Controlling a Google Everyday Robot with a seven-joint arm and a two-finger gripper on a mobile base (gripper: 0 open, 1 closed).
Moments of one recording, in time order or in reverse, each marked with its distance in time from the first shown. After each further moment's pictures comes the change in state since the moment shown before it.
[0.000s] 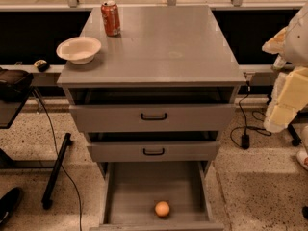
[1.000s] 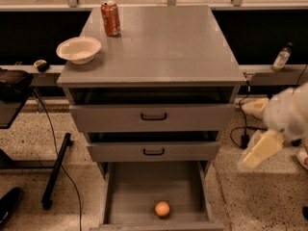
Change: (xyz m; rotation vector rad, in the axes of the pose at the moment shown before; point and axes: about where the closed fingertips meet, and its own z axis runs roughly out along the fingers) arm 0.040 0.026 0.149 -0.151 -0.319 0.162
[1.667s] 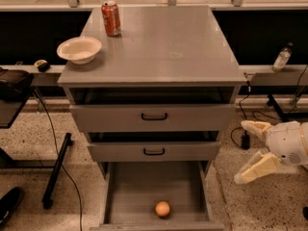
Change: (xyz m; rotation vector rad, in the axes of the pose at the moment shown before) arm 0.039 0.006 0.051 -0.010 -0.326 0.064
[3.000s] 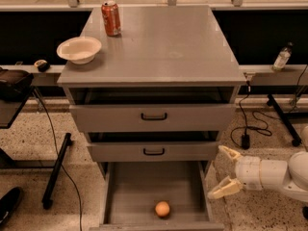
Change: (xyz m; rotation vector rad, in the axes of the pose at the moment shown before) arm 0.111 -0.021 0.135 0.034 -0.155 -0.037
